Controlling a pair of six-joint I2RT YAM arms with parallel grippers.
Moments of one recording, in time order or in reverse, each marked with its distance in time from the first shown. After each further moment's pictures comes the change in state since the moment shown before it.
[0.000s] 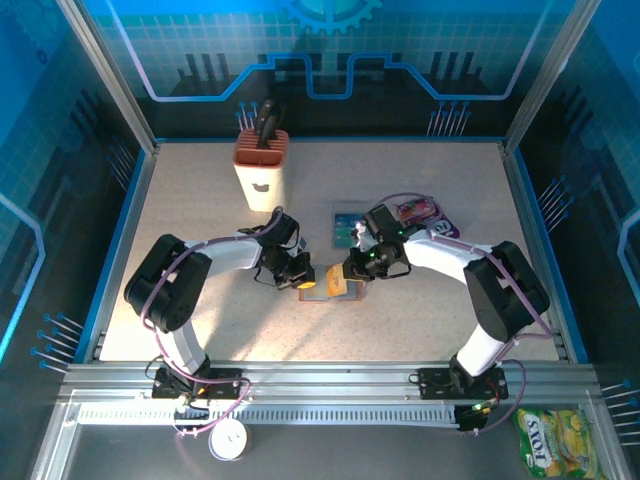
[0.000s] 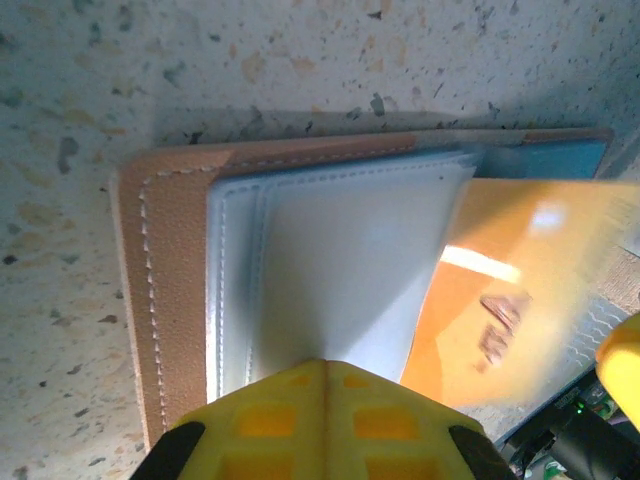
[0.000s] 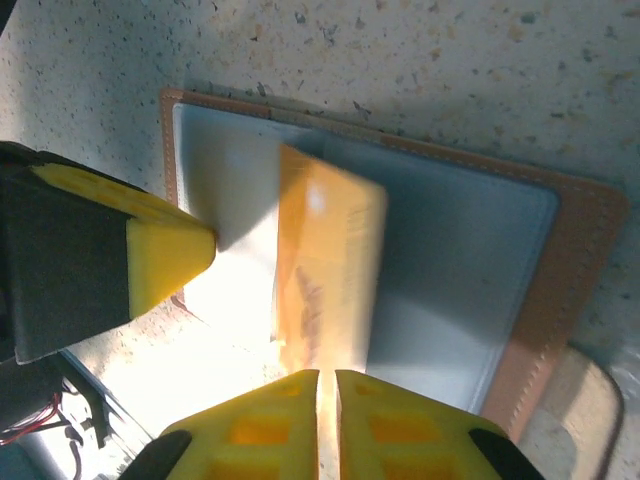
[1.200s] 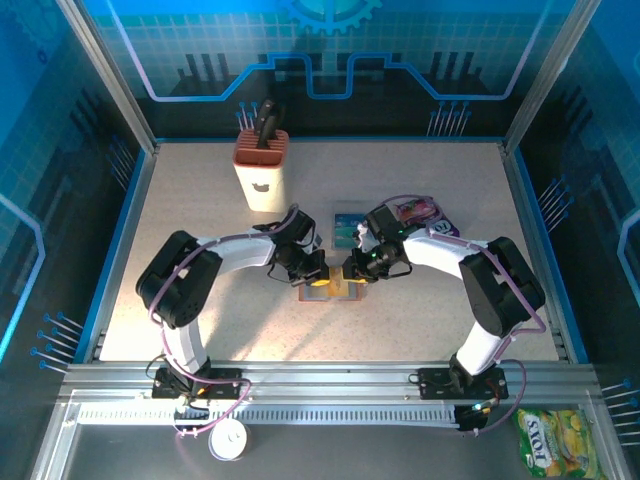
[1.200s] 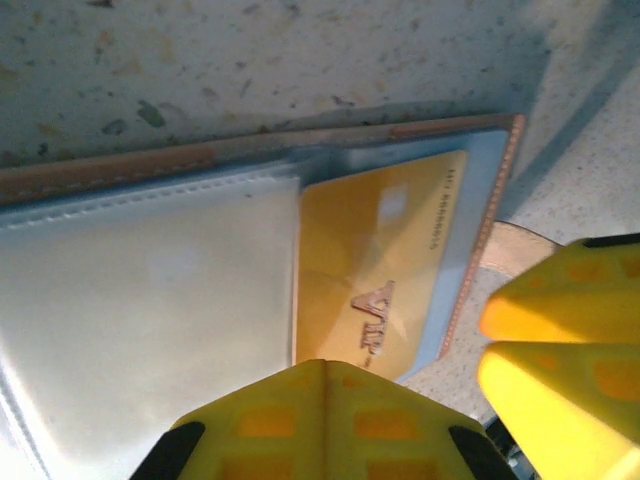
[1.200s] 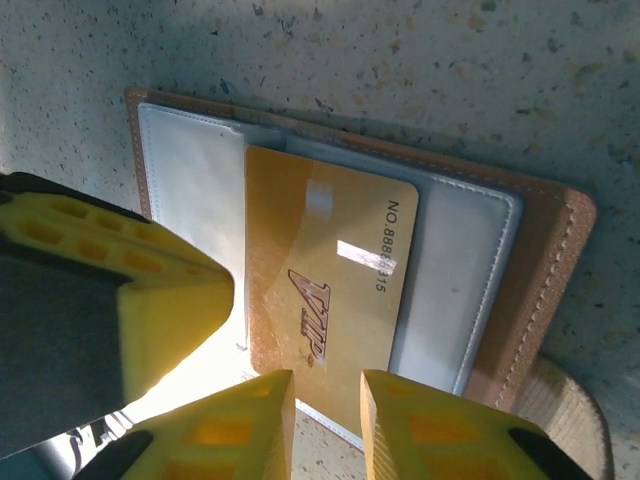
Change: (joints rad) left arm -0.079 0.066 0.101 0.002 0.010 -0.032; right arm -0.024 0.042 -0.006 0.014 -0.032 -0.006
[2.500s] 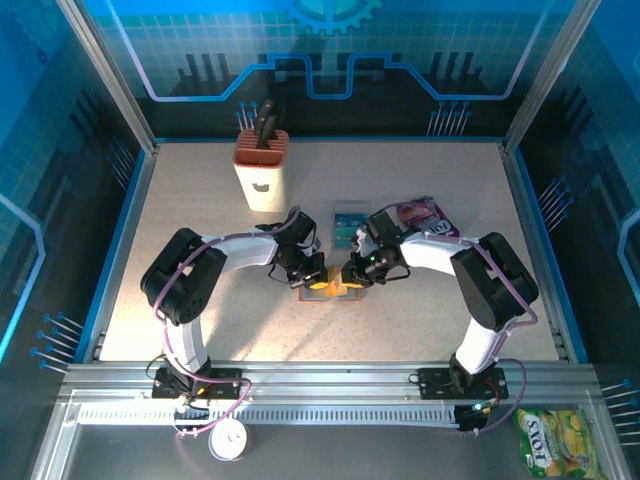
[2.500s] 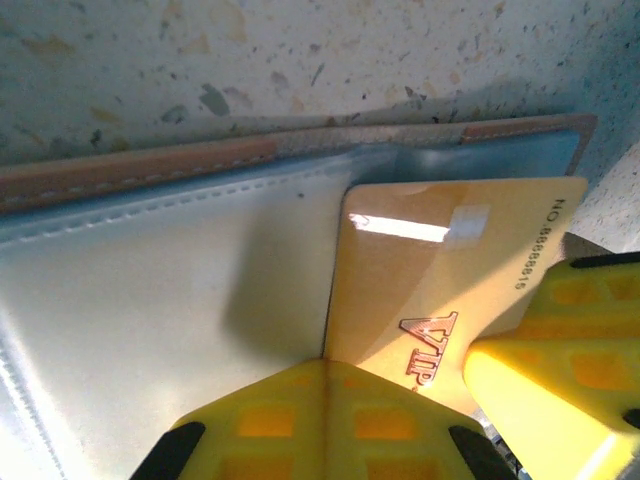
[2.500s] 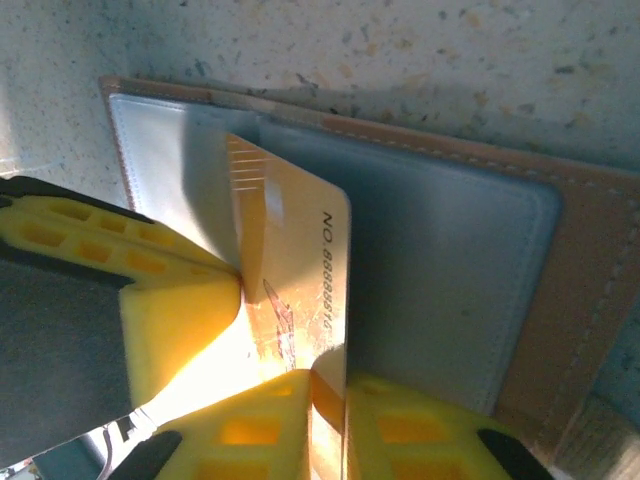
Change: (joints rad) left arm 0.000 0.025 0.013 -0.040 -0.013 0.001; right arm 0.000 0.045 -0.039 0.089 -0.073 0.061
